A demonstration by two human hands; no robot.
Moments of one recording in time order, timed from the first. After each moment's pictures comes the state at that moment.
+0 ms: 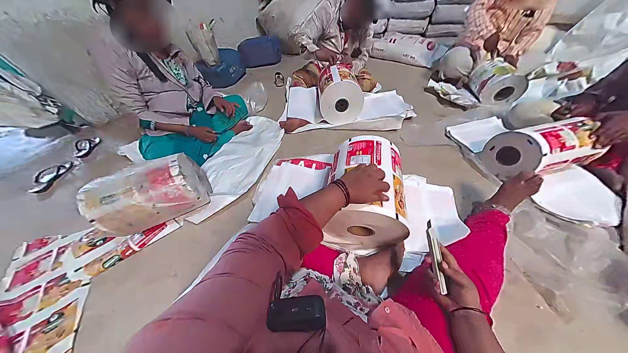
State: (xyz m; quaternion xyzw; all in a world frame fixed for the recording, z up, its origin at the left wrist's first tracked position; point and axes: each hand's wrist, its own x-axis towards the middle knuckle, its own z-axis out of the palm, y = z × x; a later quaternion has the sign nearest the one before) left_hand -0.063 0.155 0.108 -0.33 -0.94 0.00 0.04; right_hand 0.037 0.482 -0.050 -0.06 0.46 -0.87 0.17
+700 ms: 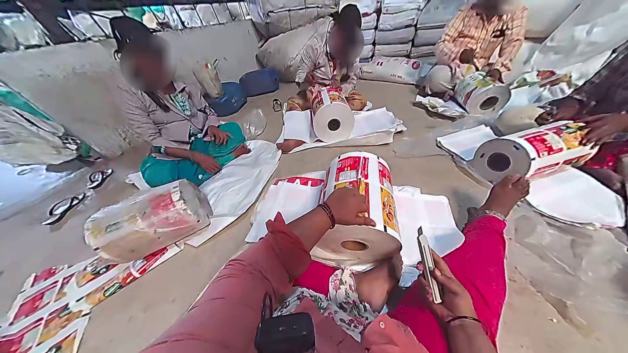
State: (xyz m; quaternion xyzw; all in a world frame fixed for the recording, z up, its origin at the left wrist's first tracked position) left_hand -0.055 0.147 0.094 -0.35 -0.93 0.02 0.03; right_hand 0.026 0.478 -0.053 -0.07 0.42 -0.89 0.18
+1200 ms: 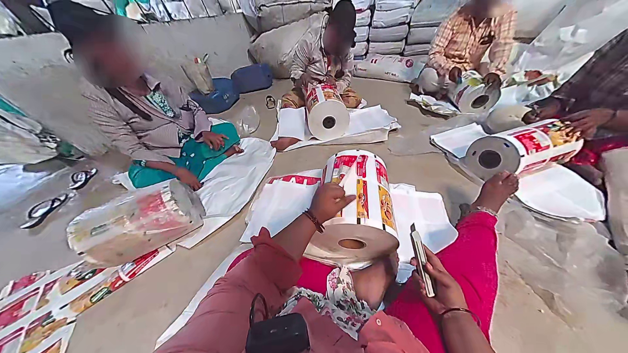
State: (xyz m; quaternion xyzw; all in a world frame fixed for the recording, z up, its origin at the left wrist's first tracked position) left_hand -0.037 0.117 0.069 -0.23 -0.87 -0.33 0.28; right_hand 0.027 0.469 -0.044 -0.04 0.44 -0.88 0.18
